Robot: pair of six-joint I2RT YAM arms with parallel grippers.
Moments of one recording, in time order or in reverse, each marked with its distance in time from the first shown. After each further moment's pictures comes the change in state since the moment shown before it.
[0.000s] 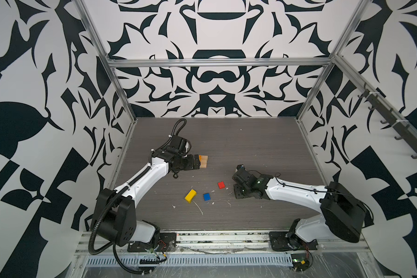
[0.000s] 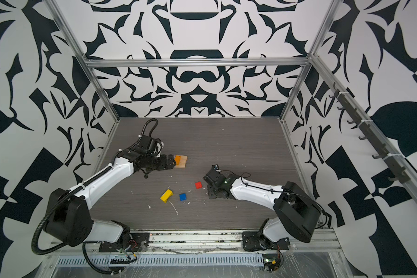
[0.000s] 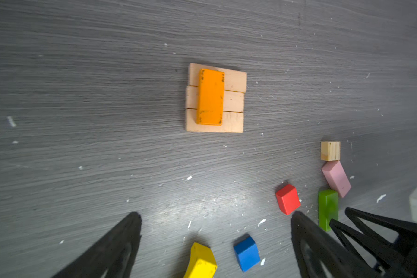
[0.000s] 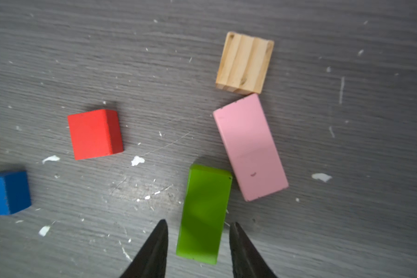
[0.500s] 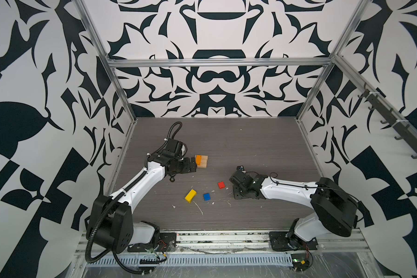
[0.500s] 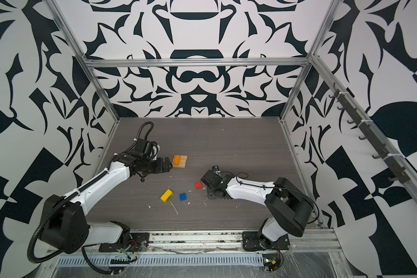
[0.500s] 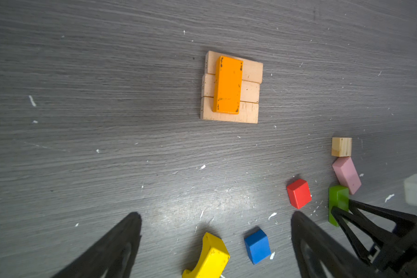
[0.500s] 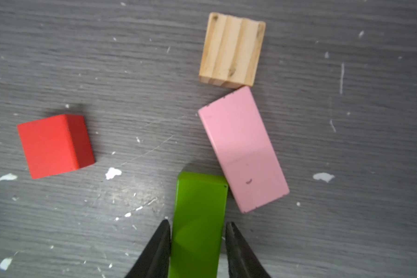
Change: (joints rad) left arm 0.023 -0.052 -0.062 0.006 0.005 0.007; right arm 0.011 0.055 0.006 0.001 0.057 0.059
